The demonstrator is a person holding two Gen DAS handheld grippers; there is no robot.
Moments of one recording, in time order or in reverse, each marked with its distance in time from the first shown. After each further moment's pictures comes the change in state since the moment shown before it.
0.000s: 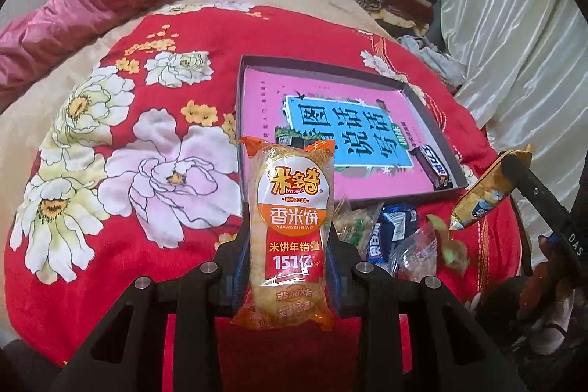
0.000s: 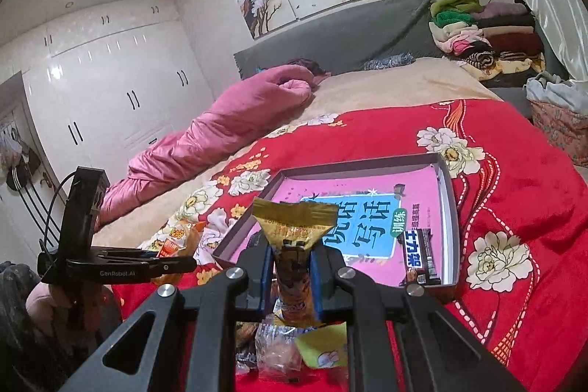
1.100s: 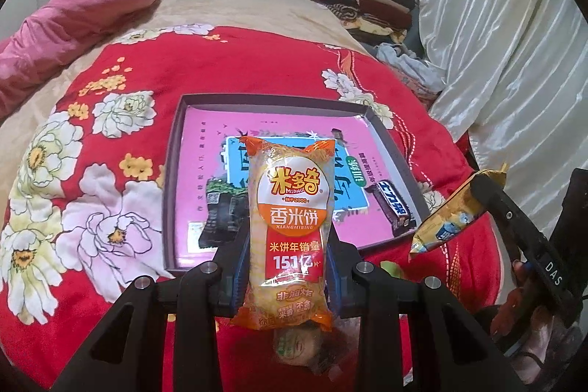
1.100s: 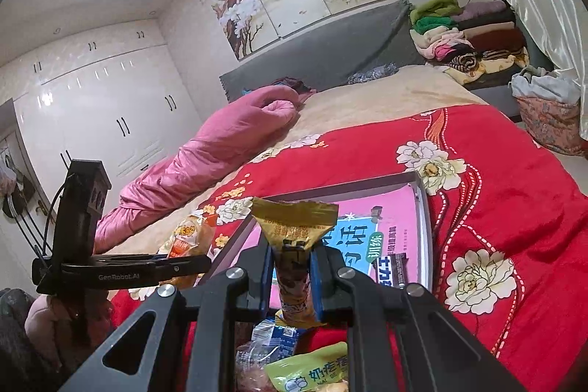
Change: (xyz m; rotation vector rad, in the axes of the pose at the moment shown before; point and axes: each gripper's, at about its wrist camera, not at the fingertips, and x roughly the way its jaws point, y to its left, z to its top) left arm 0.016 -0.057 0.042 0.042 -0.037 -0.066; right arm -0.005 -0.029 0.016 0.065 -0.067 -0.031
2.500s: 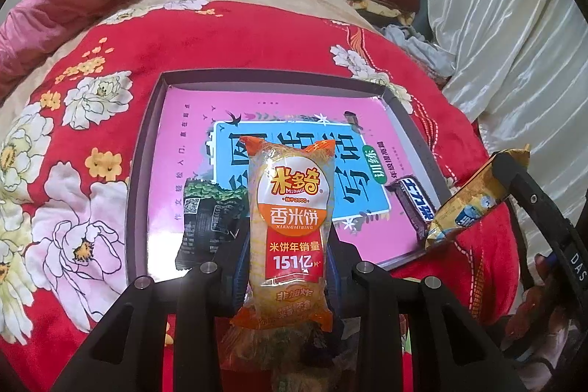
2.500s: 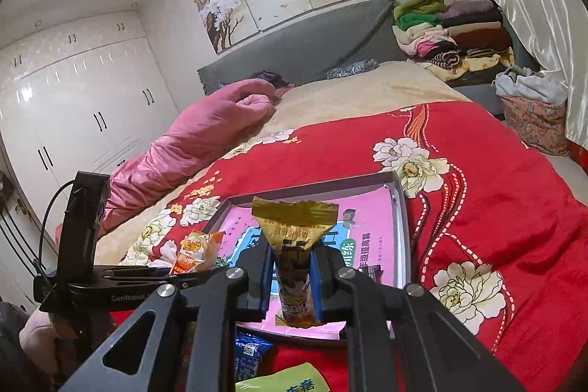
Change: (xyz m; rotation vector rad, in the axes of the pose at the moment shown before) left arm 0.061 -0.001 0.010 -0.001 0.076 0.024; right arm 0.030 -0.021 0.008 0.006 0.028 -0.095
